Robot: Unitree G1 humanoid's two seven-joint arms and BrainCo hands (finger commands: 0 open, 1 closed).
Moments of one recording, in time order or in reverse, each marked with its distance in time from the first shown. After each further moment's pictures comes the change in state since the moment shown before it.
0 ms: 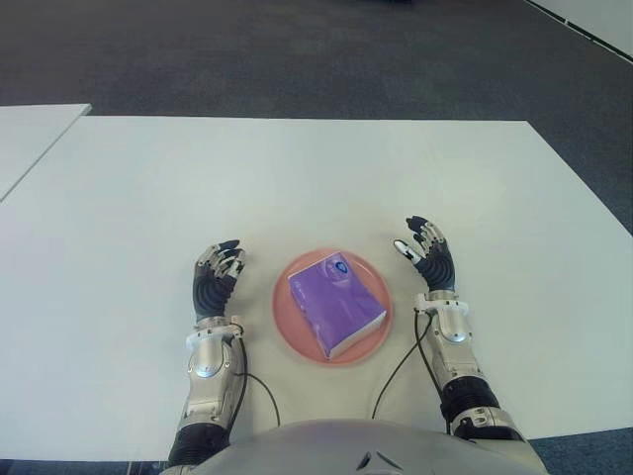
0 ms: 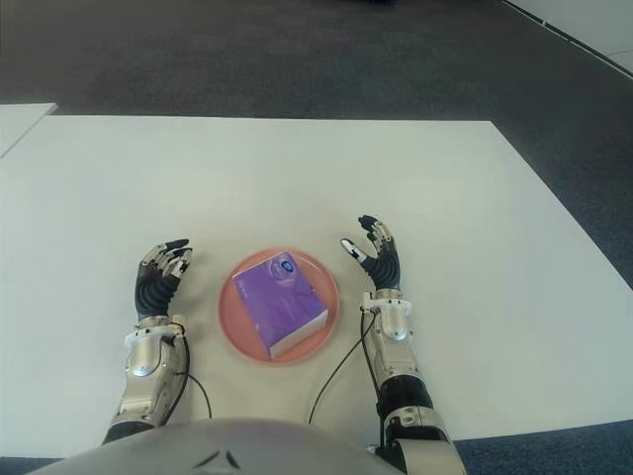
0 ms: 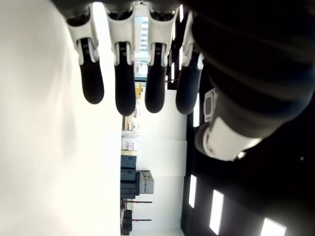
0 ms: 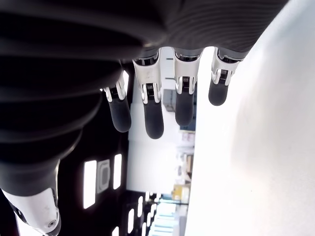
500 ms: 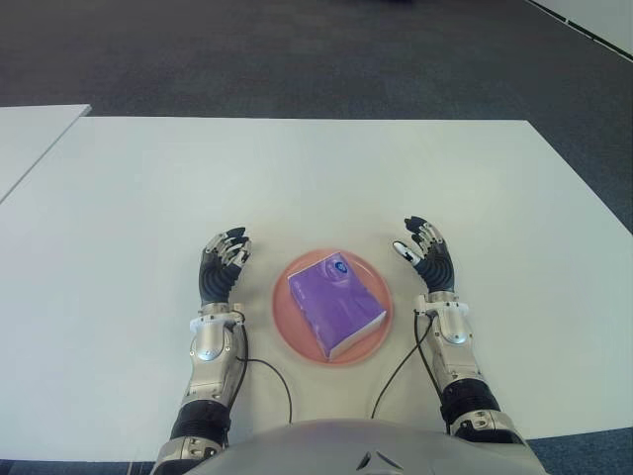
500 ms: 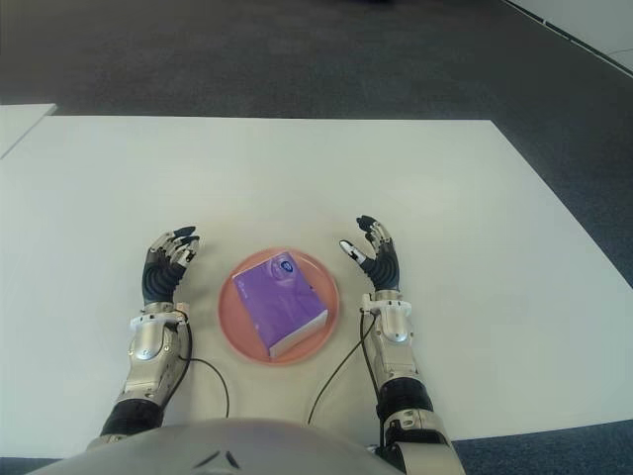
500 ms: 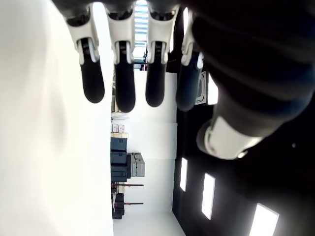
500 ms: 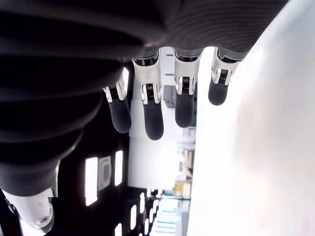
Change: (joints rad) left arm -0.096 0.024 0.023 0.118 -0.011 -0.048 -0.057; right arm 0.038 0.013 0.000 -0.057 0.016 0.002 0.030
